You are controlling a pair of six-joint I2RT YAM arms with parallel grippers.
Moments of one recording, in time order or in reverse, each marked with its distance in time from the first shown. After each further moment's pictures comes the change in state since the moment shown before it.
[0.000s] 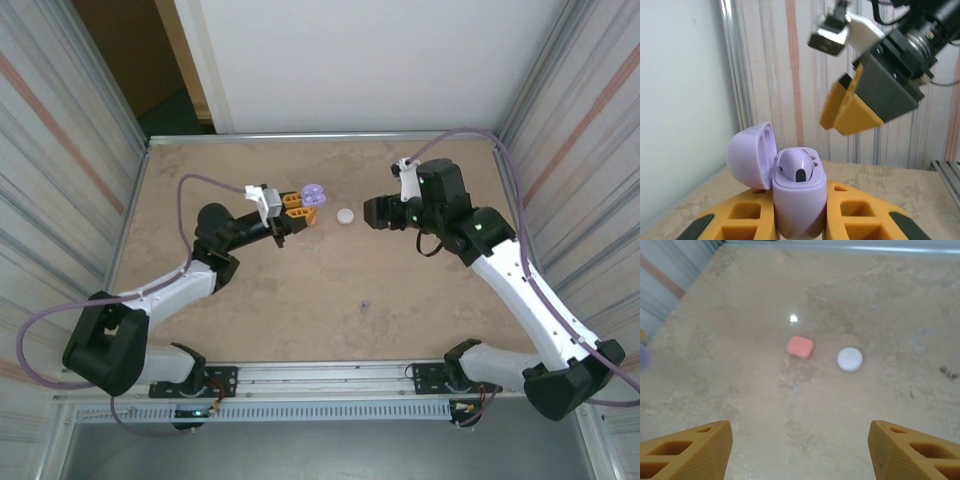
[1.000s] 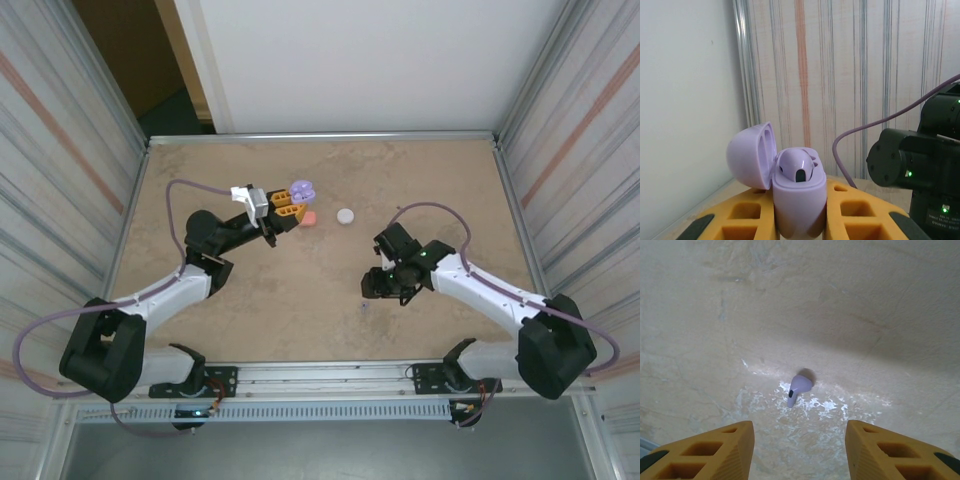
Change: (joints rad) left arm 0.034 -0.037 -0.042 0.090 -0.004 -0.057; right arm 0.143 0.133 -0.458 -0.014 -0.055 0.298
